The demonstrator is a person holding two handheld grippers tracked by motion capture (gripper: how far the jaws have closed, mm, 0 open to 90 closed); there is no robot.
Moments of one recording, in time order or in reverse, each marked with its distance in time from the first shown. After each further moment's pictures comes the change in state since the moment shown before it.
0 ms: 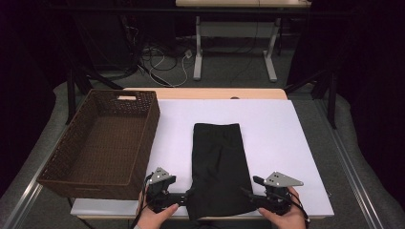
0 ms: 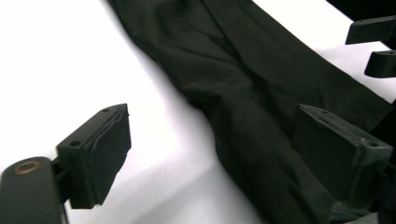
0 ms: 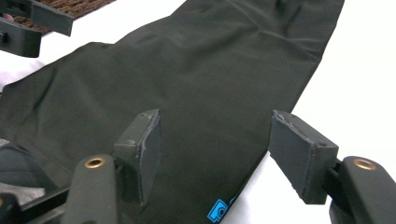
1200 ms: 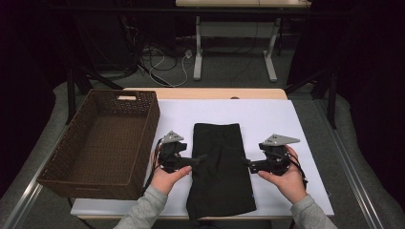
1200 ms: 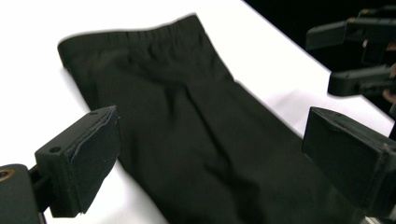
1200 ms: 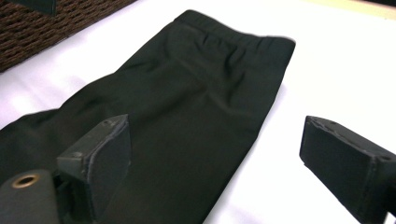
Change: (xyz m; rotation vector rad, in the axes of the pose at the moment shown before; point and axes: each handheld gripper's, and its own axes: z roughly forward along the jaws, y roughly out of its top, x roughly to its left) left arm 0.005 0.107 0.026 -0.058 -0.084 0.028; right arm -0.052 0.084 0.027 0.050 -0.024 -0.025
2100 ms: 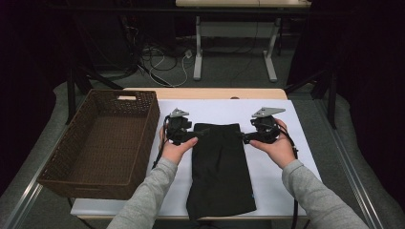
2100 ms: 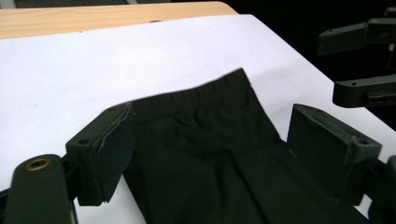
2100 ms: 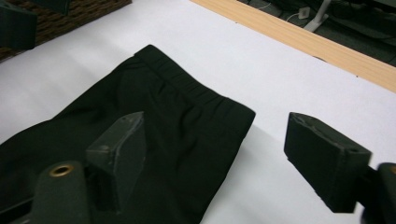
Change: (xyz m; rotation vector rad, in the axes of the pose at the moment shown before) left arm 0.041 0.045 0.048 -0.032 0.085 -0.003; right arm -0.038 0.060 0.049 0.026 -0.033 -0.092
